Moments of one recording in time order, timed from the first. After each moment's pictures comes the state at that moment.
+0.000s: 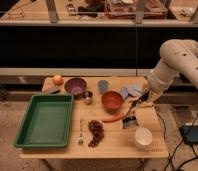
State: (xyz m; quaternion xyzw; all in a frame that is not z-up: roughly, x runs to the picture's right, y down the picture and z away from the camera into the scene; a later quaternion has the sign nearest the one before) arm 0.242 0.029 0.662 -0.30 -0.13 -0.14 0.94
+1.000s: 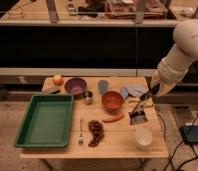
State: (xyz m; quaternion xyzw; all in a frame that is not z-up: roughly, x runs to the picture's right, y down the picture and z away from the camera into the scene) arm 0.267 0.002 0.594 -0.30 -0.11 -0.13 0.94
